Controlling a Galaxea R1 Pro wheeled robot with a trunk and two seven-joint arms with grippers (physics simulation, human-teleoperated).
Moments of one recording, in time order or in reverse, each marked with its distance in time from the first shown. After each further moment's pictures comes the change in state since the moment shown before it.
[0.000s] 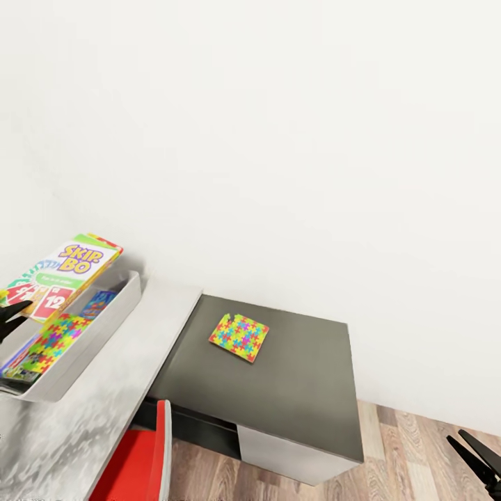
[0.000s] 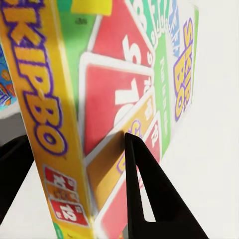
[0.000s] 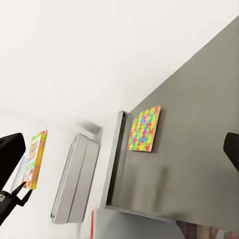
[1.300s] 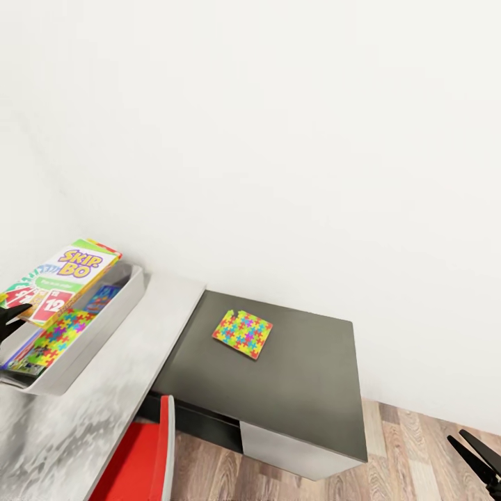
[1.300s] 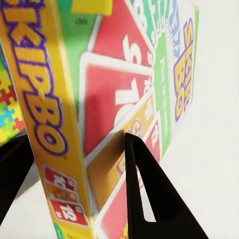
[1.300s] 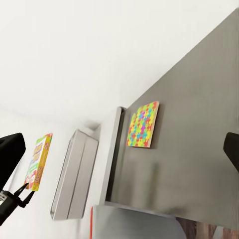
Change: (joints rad) left arm -0.003 0.000 -0.002 -0.017 0.012 -0.005 0.091; right arm 0.000 -0.003 -0.002 0.001 -0.001 0.003 0.003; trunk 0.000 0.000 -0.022
